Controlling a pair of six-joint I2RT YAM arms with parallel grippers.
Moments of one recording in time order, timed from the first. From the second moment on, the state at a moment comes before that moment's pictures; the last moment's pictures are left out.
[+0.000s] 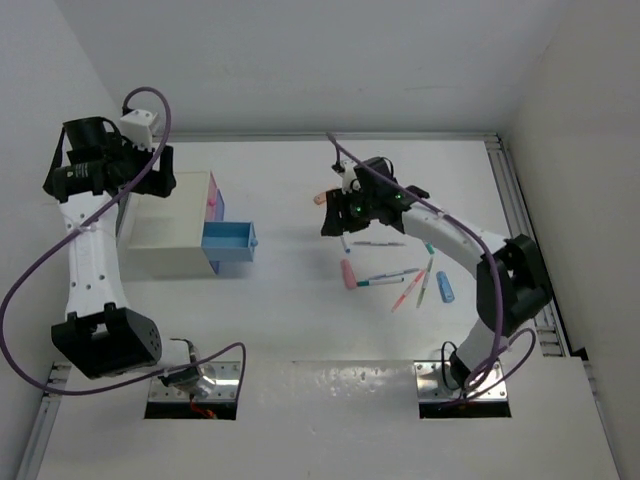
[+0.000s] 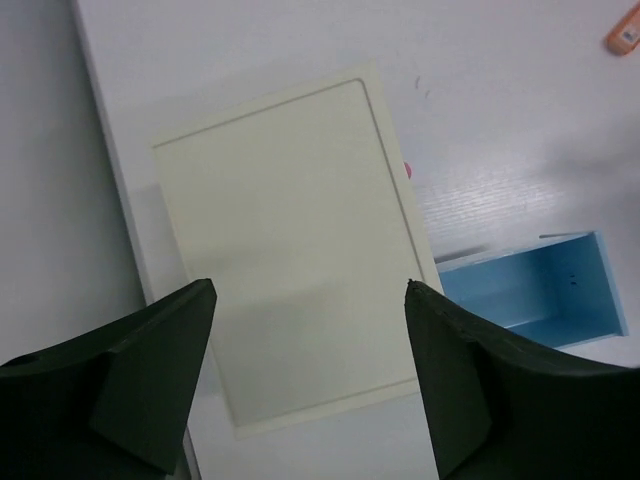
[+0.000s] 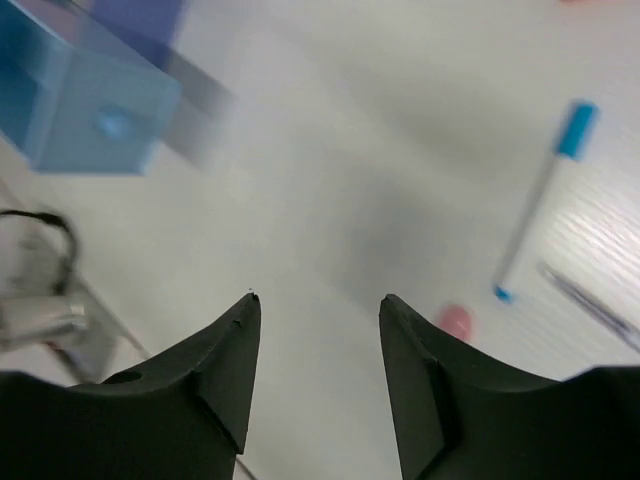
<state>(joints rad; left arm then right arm) 0.31 1.40 1.57 -0.88 0.37 0.42 0.54 1.74 1.29 -0.32 -0.40 0.31</state>
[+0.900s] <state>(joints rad) 0.30 1.26 1.48 -0.89 0.23 0.36 0.73 1.86 1.10 -0.48 0.09 0.24</state>
